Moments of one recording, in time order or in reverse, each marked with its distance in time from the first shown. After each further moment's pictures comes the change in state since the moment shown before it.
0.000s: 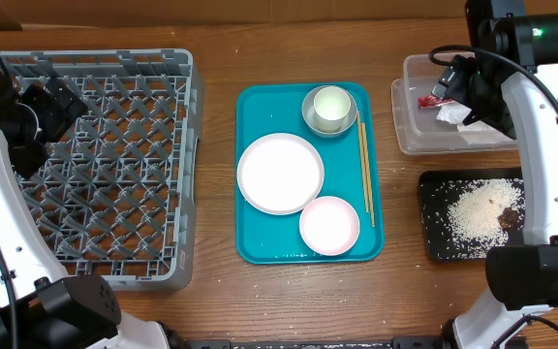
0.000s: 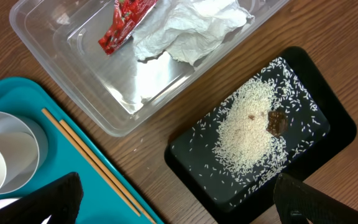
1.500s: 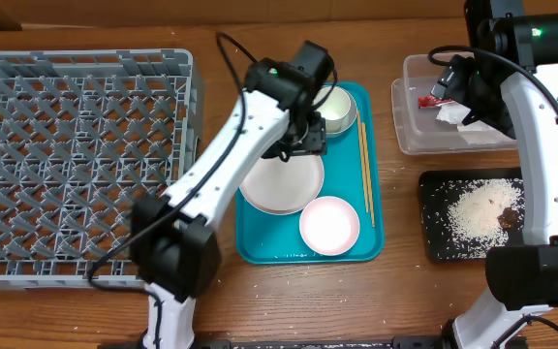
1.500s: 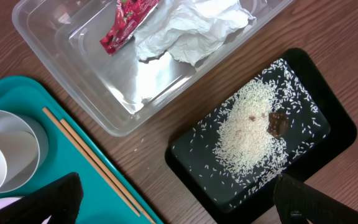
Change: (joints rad) left arm -1.027 0.330 0.000 0.121 -0.161 -0.184; right arm 0.000 0.000 0.000 0.002 0.000 -0.007
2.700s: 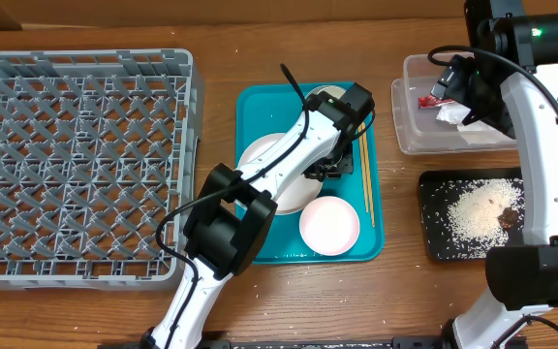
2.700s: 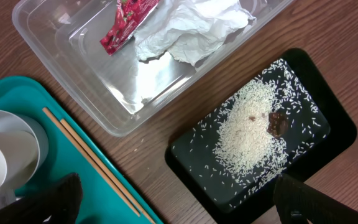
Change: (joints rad) left arm -0.125 0.275 0.000 0.161 -0.035 -0.080; right arm 0.000 0.000 0.000 0.000 0.000 -0.001
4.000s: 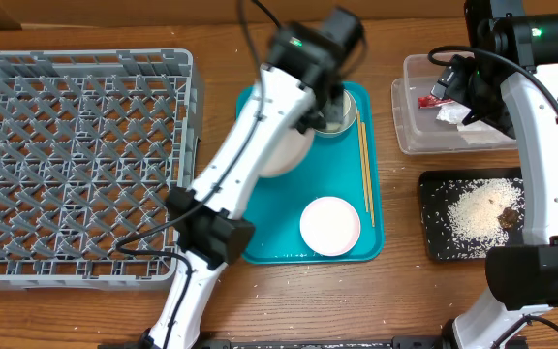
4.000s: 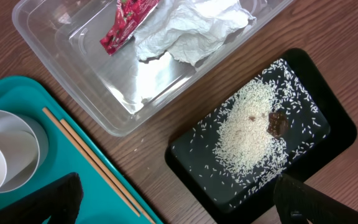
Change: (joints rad) left arm 0.109 0.016 0.729 -0.529 0.005 0.135; right arm 0.000 0.000 0.000 0.000 0.000 0.000
